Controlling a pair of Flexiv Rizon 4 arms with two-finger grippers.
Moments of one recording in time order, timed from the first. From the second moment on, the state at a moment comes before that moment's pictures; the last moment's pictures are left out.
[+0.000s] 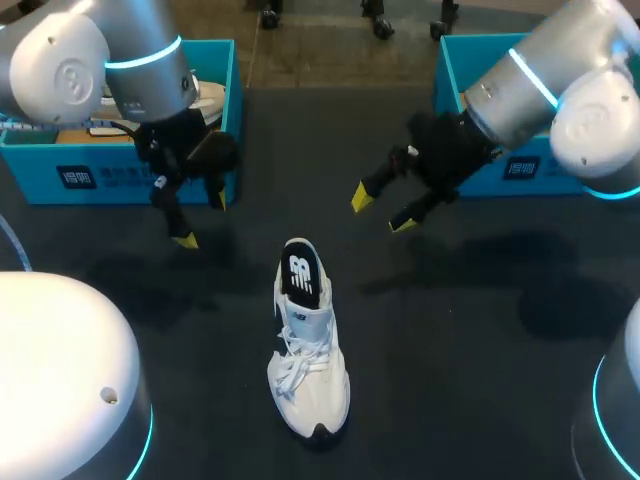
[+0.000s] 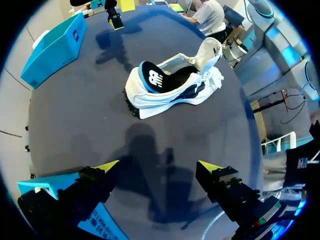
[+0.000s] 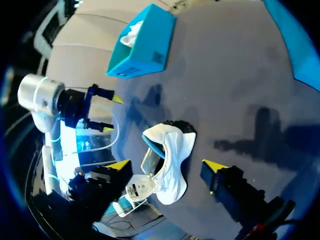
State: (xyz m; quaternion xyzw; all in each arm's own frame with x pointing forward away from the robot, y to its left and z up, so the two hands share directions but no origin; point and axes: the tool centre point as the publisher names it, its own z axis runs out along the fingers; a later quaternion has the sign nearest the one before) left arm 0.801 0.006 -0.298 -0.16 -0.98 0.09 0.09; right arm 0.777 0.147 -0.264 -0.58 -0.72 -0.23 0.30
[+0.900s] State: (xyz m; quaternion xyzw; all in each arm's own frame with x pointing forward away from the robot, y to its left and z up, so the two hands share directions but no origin) left arm 0.837 0.028 -0.273 -0.22 -0.96 0.11 0.09; right arm 0.773 0.159 -0.239 -0.73 -0.65 -0.17 0.11
